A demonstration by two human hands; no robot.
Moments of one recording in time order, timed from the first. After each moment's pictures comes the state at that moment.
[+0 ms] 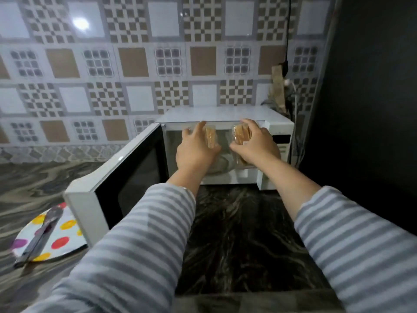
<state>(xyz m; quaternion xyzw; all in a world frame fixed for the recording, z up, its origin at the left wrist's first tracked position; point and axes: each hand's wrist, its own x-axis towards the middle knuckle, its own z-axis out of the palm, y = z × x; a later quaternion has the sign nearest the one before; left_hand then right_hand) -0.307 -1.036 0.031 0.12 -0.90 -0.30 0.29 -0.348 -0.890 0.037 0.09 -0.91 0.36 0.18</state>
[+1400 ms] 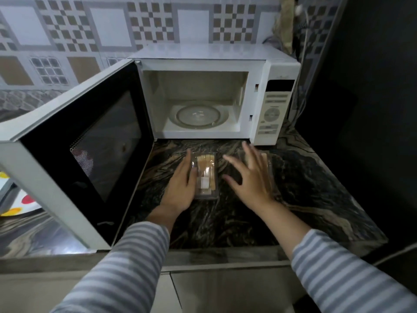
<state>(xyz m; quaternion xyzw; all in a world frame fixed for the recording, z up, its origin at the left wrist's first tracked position) -0.284 -1.047 -0.174 0.03 -0.88 -0.44 0.16 -0.325 -0.851 -0.160 0.24 -0.91 0.24 0.24</state>
